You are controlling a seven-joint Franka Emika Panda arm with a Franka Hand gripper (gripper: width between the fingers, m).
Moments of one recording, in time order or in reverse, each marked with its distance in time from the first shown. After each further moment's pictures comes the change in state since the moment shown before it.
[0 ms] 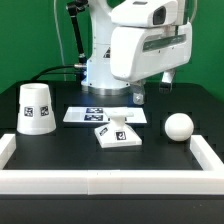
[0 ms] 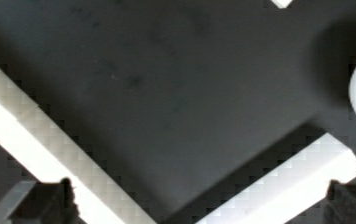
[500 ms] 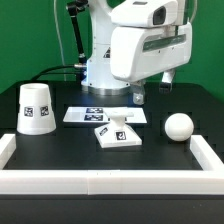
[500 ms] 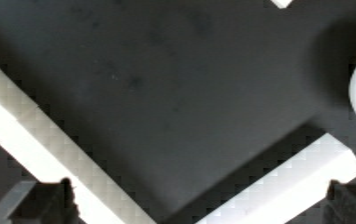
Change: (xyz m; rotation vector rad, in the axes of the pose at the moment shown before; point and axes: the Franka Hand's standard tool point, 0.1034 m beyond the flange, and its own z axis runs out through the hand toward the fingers) arm 0.000 0.000 0.000 0.000 0.000 0.000
